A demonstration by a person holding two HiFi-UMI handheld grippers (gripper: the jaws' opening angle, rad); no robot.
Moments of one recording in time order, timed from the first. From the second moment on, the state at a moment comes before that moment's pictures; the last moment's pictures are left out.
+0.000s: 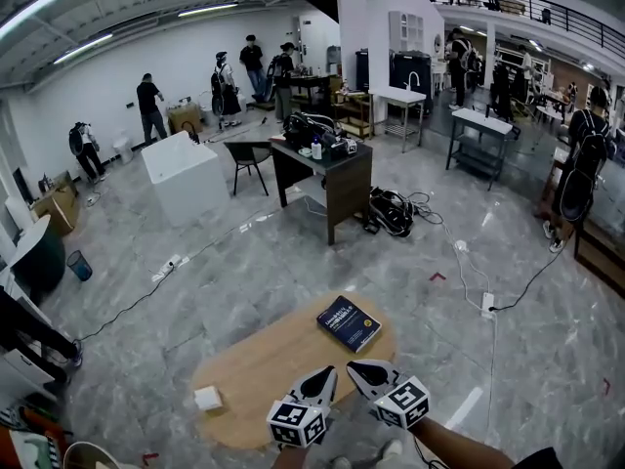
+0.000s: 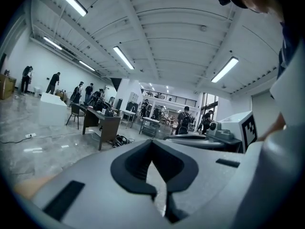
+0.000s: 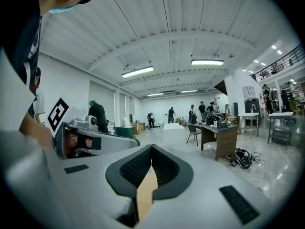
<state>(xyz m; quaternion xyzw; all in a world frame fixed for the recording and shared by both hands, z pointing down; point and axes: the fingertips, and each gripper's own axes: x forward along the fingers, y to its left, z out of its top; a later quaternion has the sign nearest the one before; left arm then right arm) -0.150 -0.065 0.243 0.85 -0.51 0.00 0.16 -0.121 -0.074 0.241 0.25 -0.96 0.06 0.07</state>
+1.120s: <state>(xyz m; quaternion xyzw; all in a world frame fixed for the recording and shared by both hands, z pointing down) -0.077 -0.025 0.142 0.84 -0.54 -0.02 0.06 -0.050 -0.056 0.140 0.22 -0.97 0.00 0.03</state>
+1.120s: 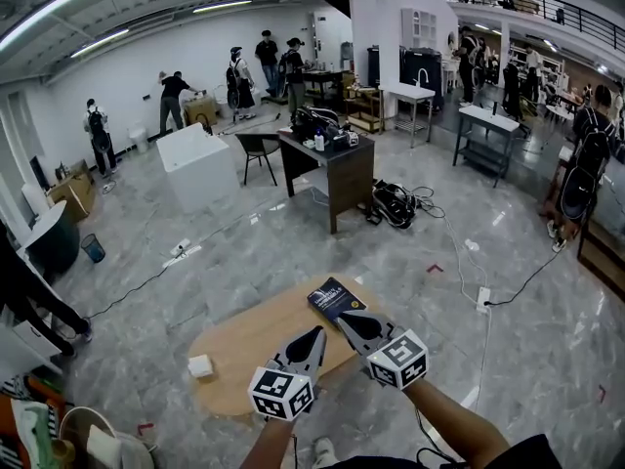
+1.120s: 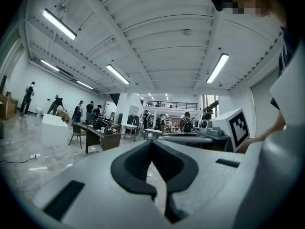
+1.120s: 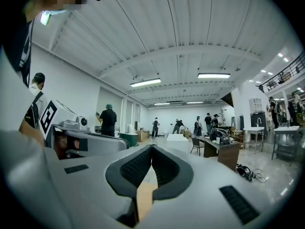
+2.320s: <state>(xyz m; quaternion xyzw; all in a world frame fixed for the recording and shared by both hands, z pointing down) 0.046 0.070 0.110 0.82 -0.56 -0.03 0.02 0.070 0.043 0.120 0.18 -0.98 -0.02 0.00</state>
